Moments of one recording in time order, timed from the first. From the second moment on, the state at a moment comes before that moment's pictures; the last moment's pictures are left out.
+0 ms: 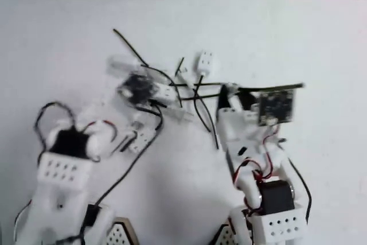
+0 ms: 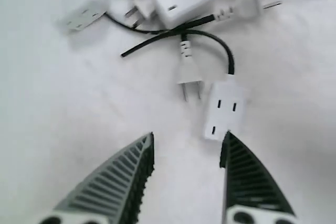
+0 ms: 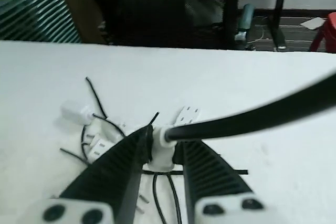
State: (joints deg) left arm 4.7 -50.2 50.1 70.9 -32.6; right arm -14.9 -80.7 65.7 41.7 -2.0
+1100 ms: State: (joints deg) left arm -27.5 -62.5 76.7 53.1 -16.8; right arm -54.1 -29.1 55.9 26.3 -4.9
